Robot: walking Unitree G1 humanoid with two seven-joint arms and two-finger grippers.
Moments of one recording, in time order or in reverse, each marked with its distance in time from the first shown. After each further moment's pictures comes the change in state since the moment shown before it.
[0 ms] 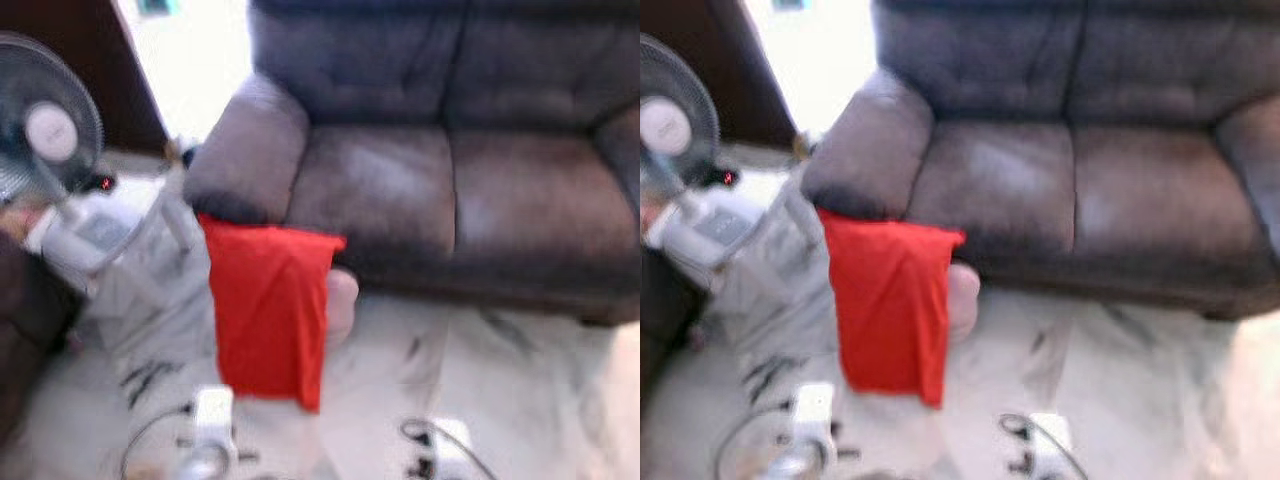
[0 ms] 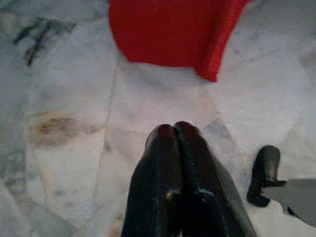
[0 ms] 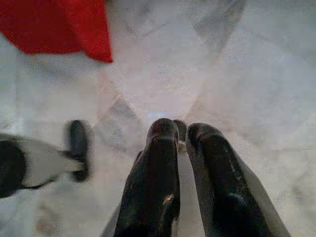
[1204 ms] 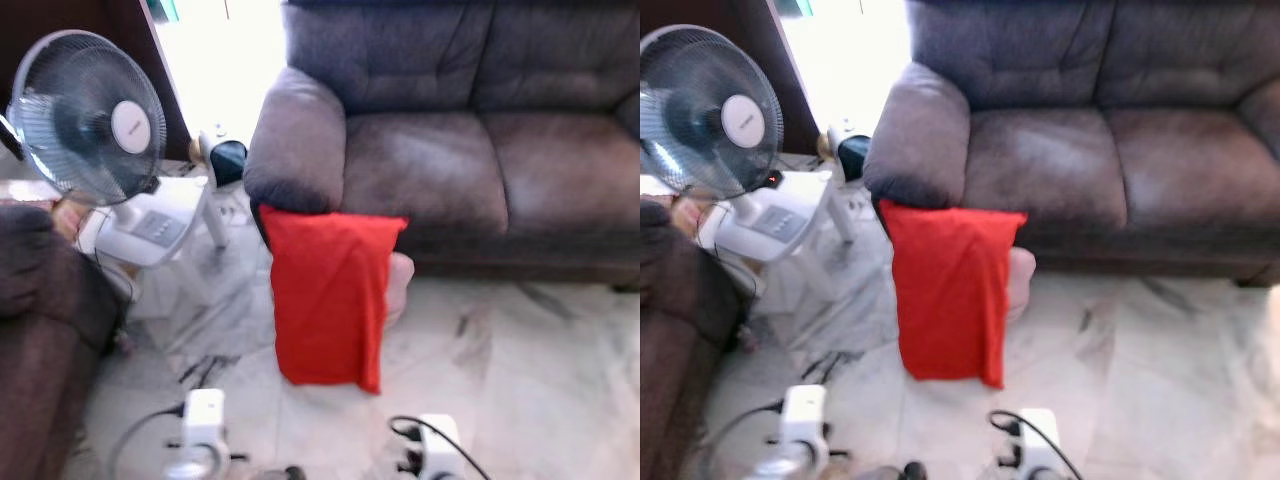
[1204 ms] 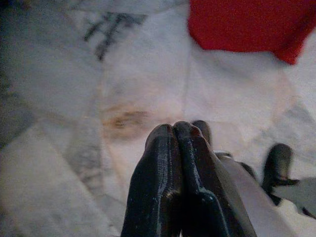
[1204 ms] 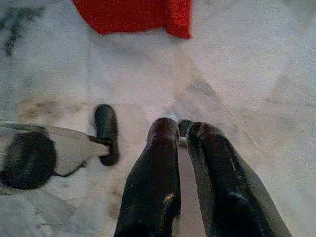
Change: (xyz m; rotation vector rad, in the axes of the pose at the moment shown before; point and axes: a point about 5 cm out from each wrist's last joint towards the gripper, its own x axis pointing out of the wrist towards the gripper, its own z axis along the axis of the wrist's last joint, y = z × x) left arm 0.000 0.007 -0.002 0.008 0.009 0.016; right arm 0.001 0.009 0.001 -0.015 -0.001 0.026
